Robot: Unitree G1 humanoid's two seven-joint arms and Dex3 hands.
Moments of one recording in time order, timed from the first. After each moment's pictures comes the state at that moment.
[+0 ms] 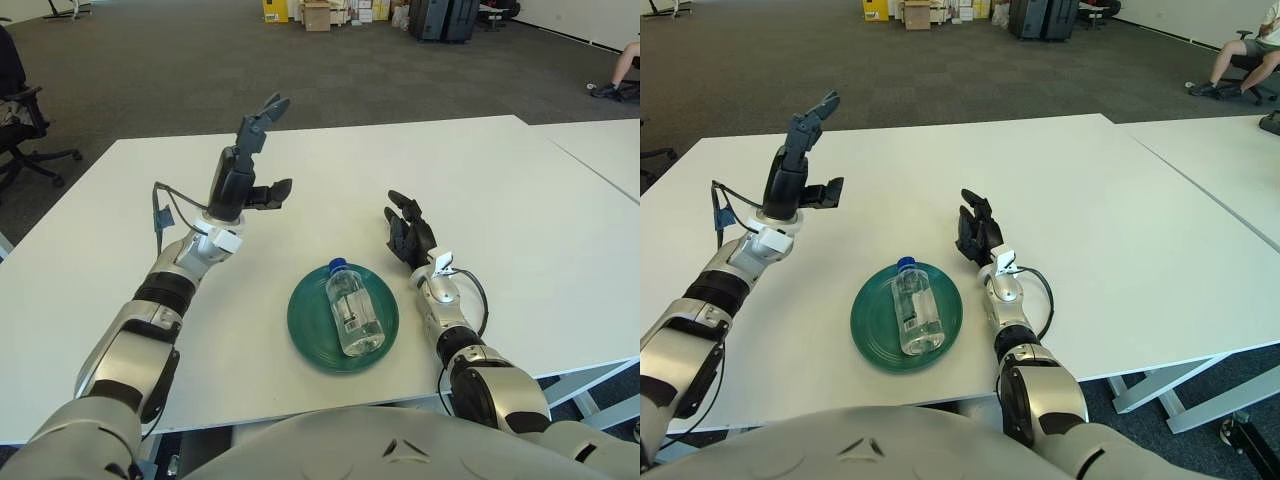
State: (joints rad) left arm -0.49 0.40 -0.22 0.74 0.39 -0.93 0.53; right arm -0.38 0.06 -0.12 1.08 -0.01 -0.73 0.11
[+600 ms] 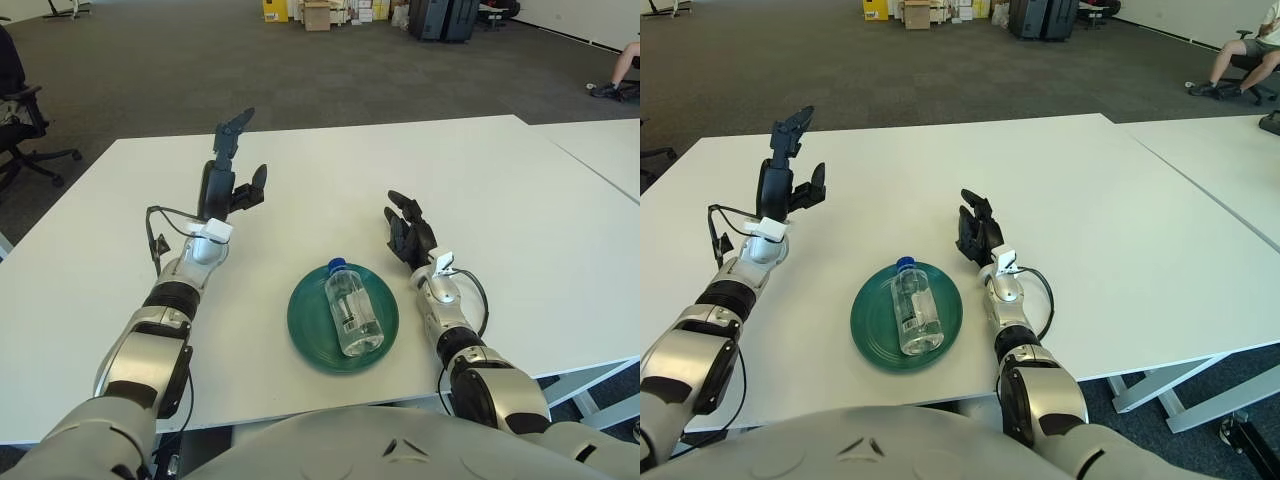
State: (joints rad) left arm -0.46 0.32 -0.08 0.90 0.32 -0.81 0.48; right arm -0.38 0.06 -0.12 1.08 0.00 -0.74 0.14
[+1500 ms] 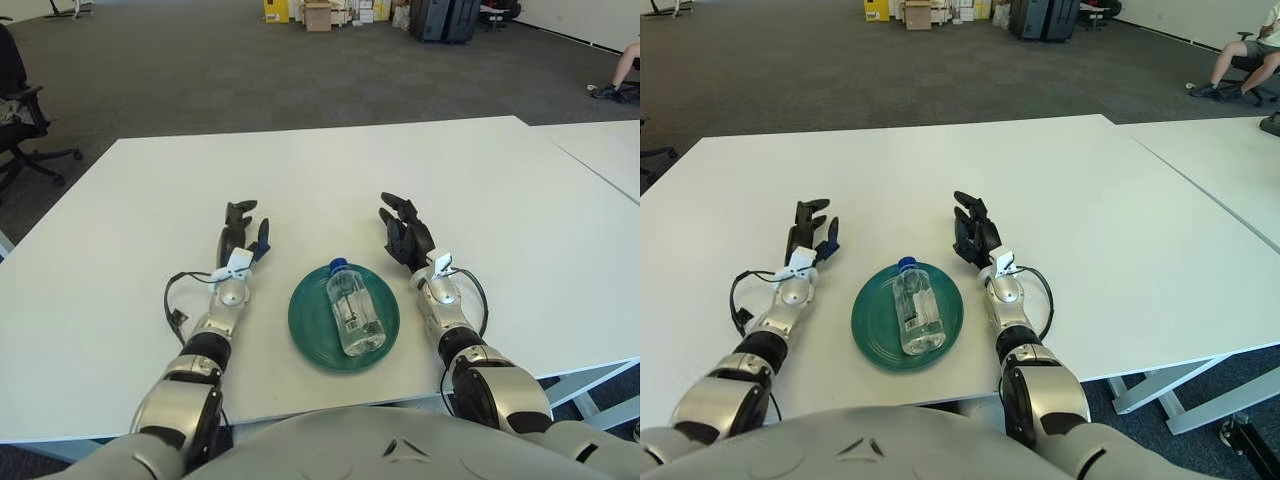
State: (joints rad) left arm -0.25 0.11 -0.02 0.86 0.20 -0.49 0.38; right arm -0.38 0.05 -0.10 1.10 -0.02 -0.77 0.15
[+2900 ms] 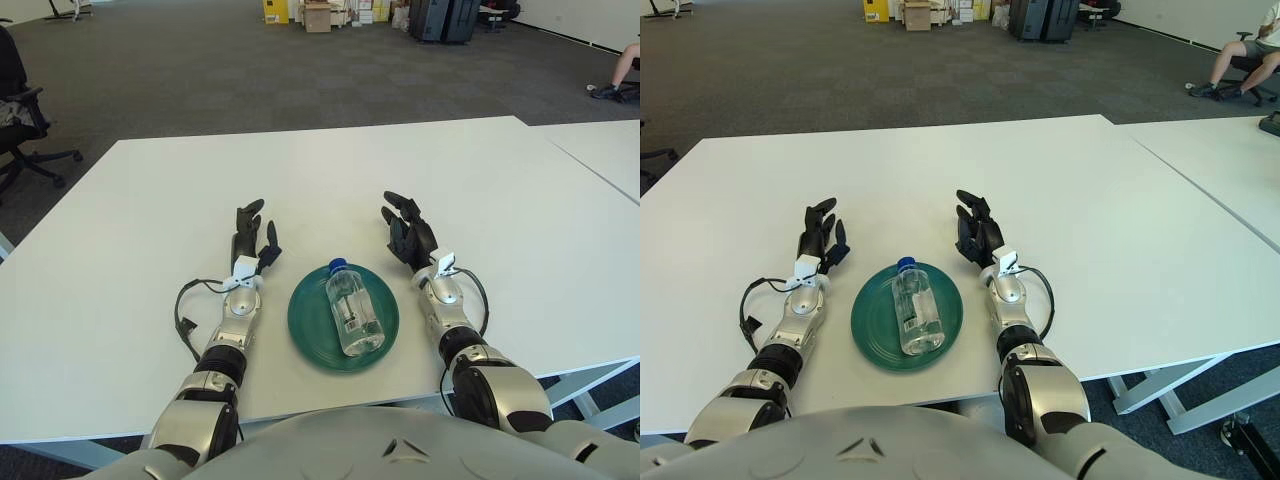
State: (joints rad) left arm -0.21 0.03 0.02 0.83 0.13 -0.58 0.30; right arm -0.38 0.05 -0.12 1.10 -0.01 -0.78 0.18
